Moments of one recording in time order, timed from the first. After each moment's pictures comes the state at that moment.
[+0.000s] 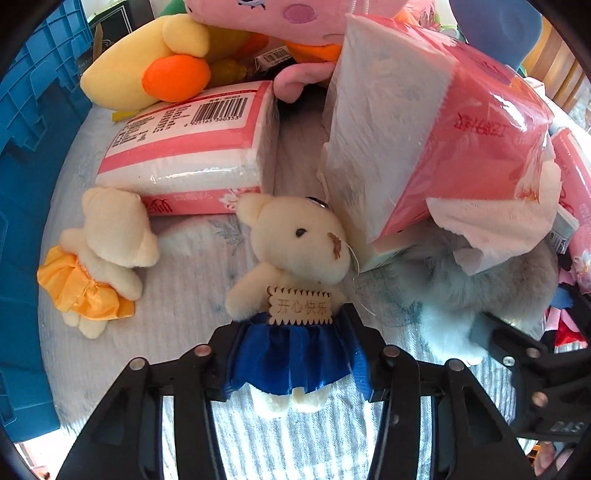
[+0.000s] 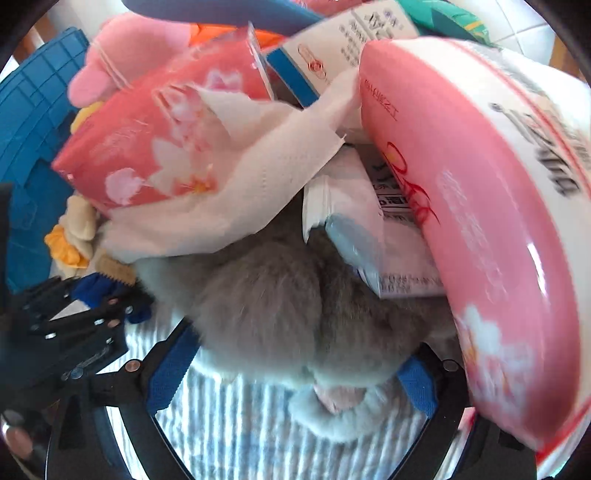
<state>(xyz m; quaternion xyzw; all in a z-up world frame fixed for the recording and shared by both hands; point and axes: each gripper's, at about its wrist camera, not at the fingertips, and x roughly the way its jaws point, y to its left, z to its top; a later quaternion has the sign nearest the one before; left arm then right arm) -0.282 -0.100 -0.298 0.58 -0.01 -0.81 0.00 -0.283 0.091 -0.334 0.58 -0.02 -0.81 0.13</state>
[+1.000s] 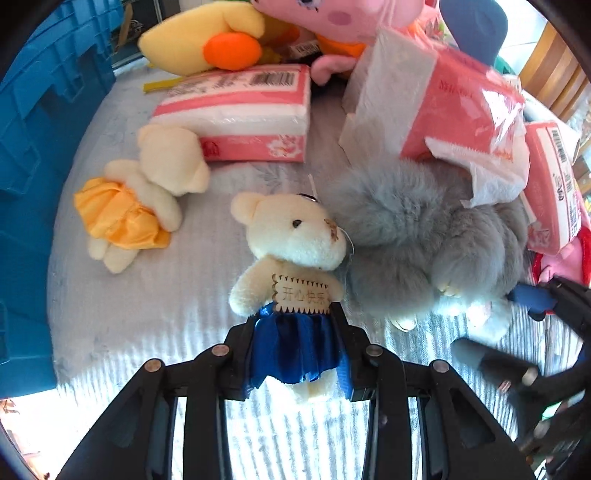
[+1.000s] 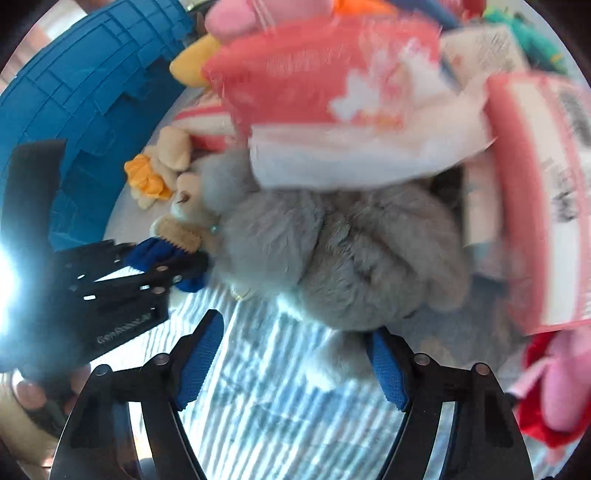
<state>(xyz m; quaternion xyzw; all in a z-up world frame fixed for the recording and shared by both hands) -0.204 -0.149 -0.291 0.58 0.02 -0.82 0.01 -0.245 0.055 -0.298 0.57 0.02 -0.78 0.26</state>
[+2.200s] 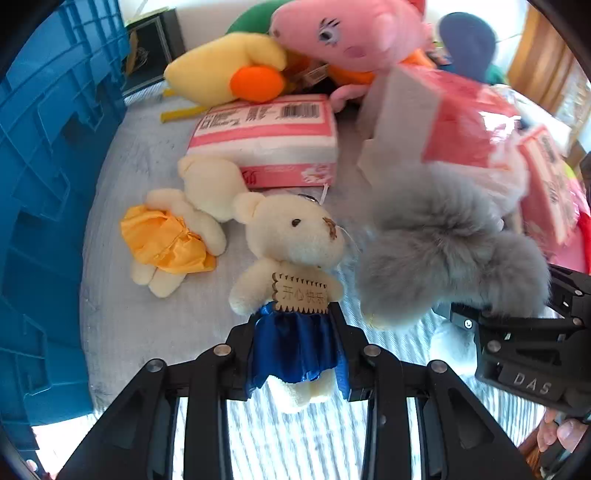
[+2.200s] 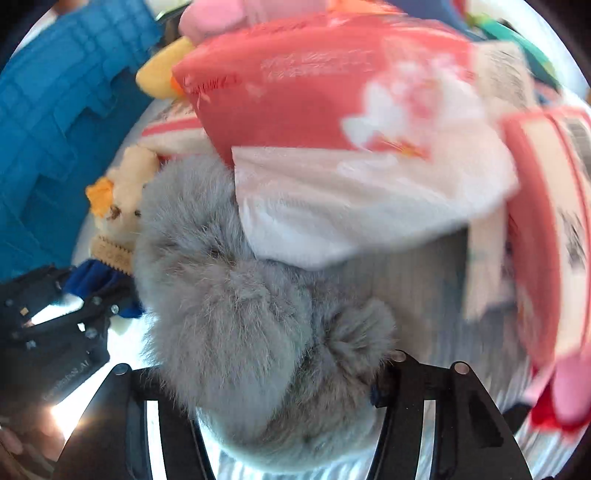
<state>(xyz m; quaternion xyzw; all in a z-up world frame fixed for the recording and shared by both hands) -0.205 -0.143 -0.271 0.54 -0.03 -0.84 0.00 -0.273 0.052 -0.288 0.57 0.00 -0.80 0.19</state>
